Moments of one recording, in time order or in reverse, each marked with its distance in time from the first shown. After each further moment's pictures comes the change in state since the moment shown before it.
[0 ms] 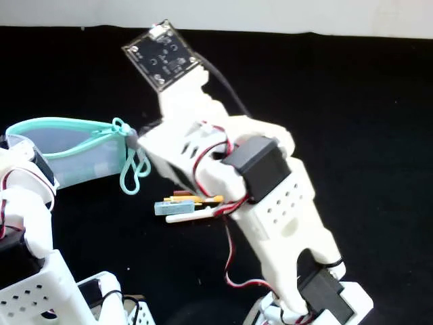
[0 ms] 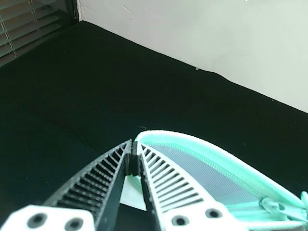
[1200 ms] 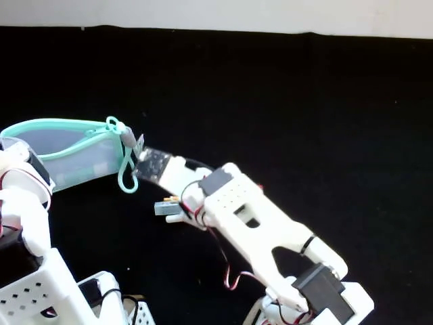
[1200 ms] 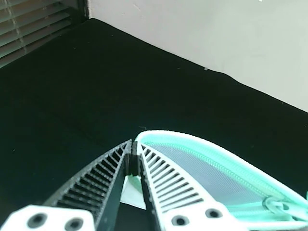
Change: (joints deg) left arm -2.5 0.0 0.0 0.0 0.0; right arm 0.5 -0.3 68.5 -37.6 26.4
